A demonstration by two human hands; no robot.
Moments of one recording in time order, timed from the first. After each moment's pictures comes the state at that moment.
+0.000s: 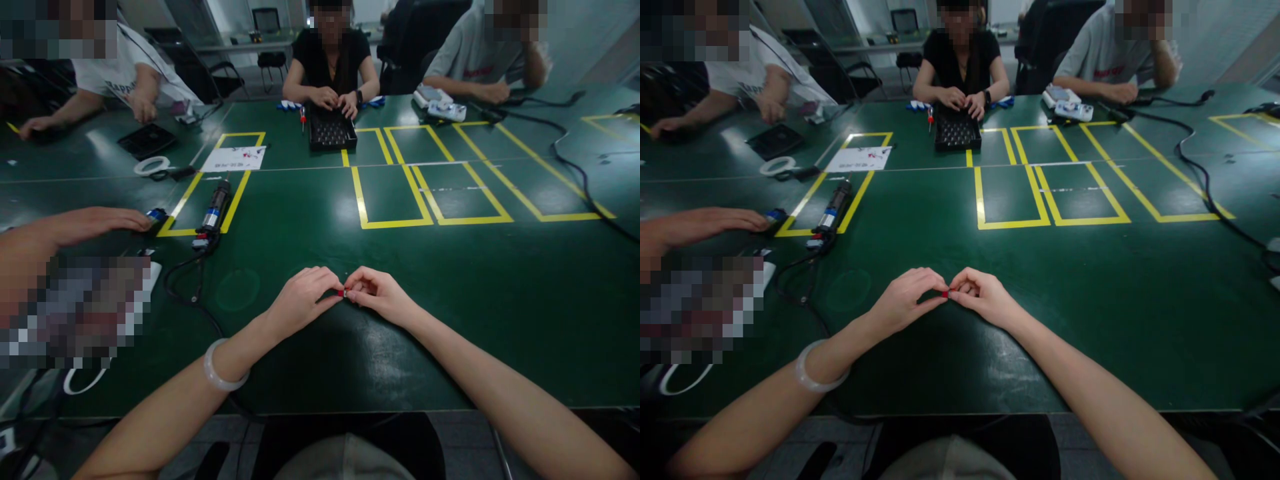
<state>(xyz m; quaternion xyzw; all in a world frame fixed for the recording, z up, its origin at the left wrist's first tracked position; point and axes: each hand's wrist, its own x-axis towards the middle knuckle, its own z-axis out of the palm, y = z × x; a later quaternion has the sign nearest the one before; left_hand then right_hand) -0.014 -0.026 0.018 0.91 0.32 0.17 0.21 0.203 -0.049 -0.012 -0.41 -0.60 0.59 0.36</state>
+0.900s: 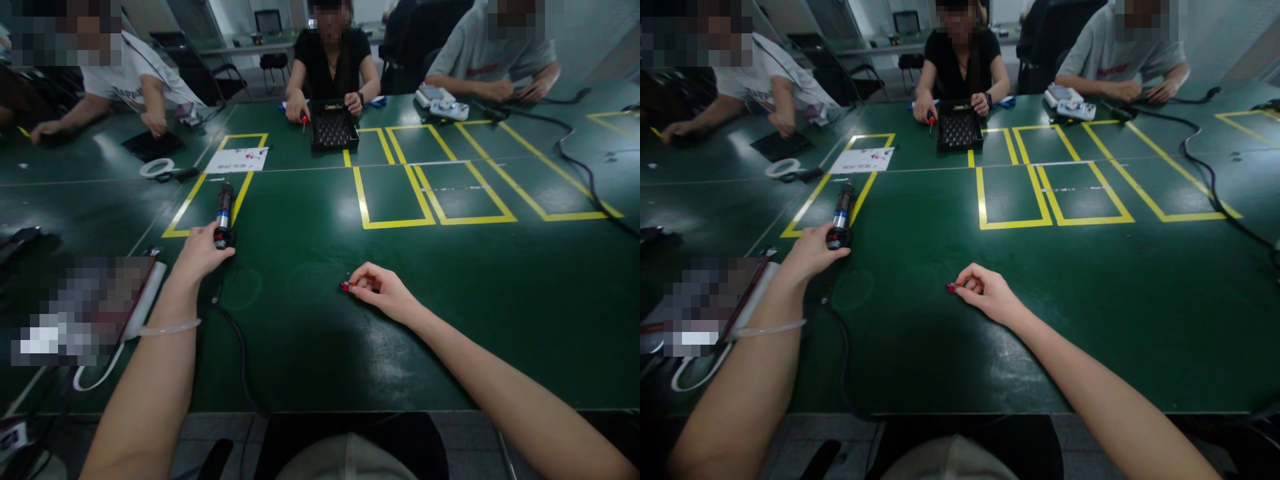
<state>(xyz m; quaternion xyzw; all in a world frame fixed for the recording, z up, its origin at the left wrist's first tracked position) -0.203 0.091 0.007 0.70 0.71 0.07 0.04 0.207 -0.046 -0.013 -0.44 -0.60 0.56 0.36</state>
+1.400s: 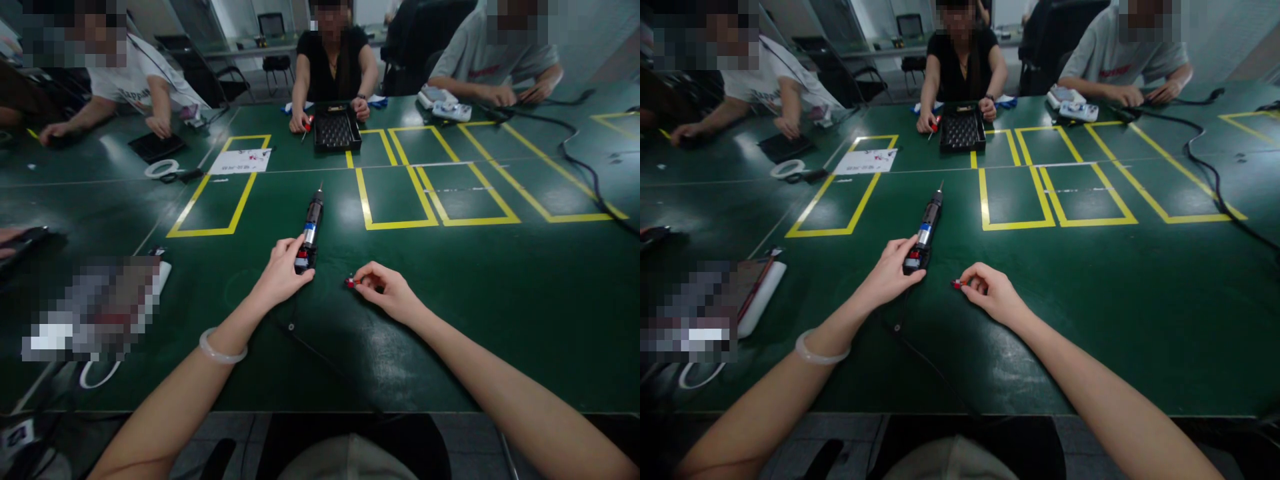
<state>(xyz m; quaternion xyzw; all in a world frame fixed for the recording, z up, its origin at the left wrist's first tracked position) -0.050 0.018 0.004 0.79 0.55 0.17 0.20 0.209 -0.046 -0.013 -0.44 -0.66 0.47 0.38</state>
